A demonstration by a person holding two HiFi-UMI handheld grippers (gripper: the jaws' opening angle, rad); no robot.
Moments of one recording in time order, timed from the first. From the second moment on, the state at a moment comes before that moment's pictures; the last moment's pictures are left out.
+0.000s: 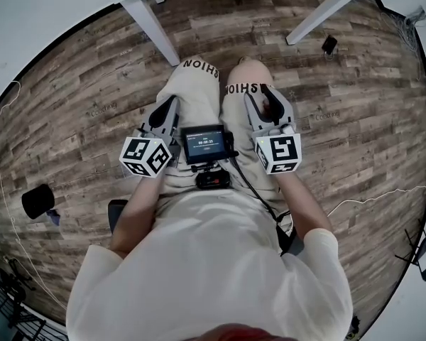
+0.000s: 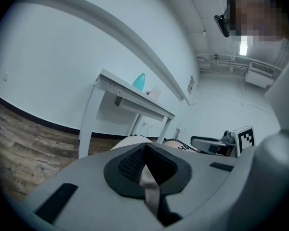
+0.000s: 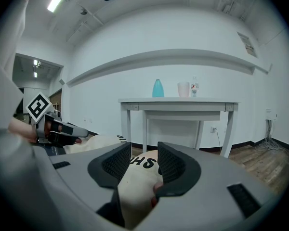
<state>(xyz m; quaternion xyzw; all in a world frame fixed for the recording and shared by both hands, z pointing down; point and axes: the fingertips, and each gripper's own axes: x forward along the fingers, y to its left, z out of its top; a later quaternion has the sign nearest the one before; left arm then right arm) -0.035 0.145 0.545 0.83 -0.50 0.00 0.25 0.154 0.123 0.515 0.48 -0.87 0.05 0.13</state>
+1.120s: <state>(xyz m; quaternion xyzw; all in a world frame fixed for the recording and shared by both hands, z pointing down) -0.030 0.147 0.541 0.83 -0.50 0.02 0.24 0.154 0.124 0.512 0.48 -0.87 0.05 0.13</state>
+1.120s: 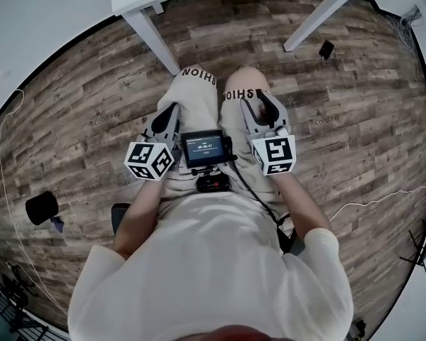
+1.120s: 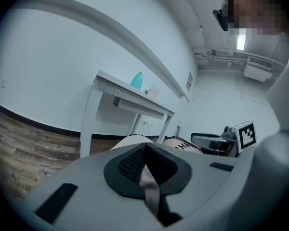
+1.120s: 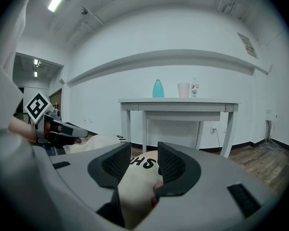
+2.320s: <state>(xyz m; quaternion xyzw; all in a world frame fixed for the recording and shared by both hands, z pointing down) -0.029 0.148 0.541 0.83 -0.50 0.03 0.23 0.155 0.124 0.510 0.48 -0.86 0.04 0.13</state>
